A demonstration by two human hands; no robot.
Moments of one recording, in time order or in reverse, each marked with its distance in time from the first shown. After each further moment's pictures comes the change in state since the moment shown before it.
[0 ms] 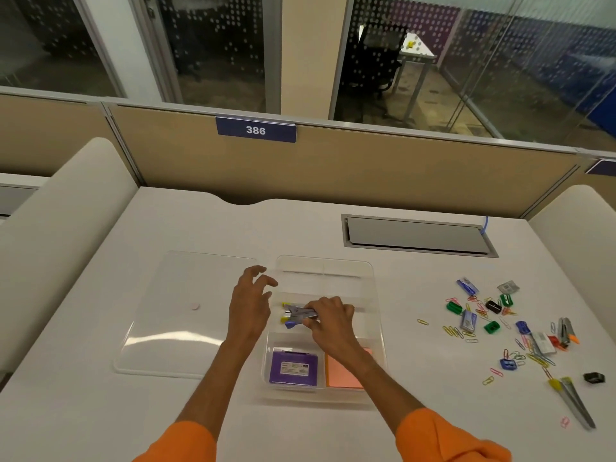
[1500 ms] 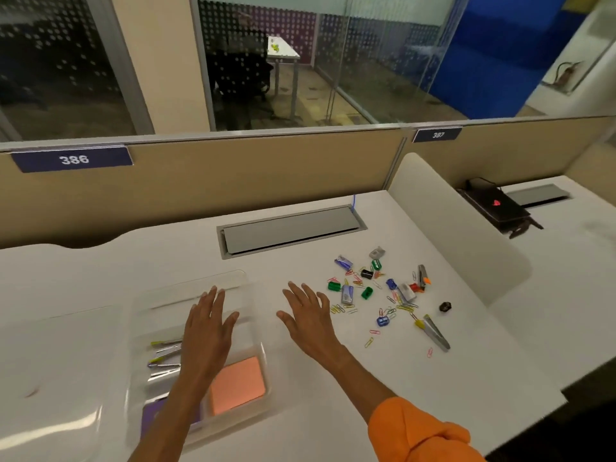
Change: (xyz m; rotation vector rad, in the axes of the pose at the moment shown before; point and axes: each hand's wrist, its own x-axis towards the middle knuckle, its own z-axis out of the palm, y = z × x) left_hand -0.028 0.121 0.108 0.193 -0.227 0.248; right_hand -0.062 0.171 -0.074 -0.097 0.204 0.186
